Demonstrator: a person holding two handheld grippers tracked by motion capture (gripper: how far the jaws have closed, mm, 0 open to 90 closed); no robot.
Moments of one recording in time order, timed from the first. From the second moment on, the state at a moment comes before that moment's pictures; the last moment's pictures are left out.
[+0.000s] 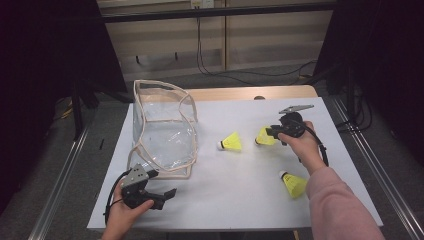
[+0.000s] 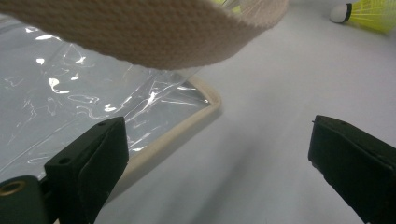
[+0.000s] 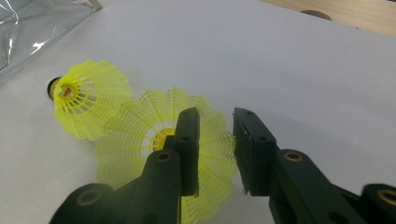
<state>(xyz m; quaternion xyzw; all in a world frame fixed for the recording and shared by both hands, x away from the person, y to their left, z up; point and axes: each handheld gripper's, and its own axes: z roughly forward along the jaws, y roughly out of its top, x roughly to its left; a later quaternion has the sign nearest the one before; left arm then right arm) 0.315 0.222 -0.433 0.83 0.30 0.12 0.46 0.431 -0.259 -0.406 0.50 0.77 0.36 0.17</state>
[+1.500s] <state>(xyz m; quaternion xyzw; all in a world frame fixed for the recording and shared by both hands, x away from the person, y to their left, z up) 0.315 0.222 -0.432 0.82 0.30 0.13 0.46 0.429 -0.266 -0.407 0.49 0.78 0.34 0.17</state>
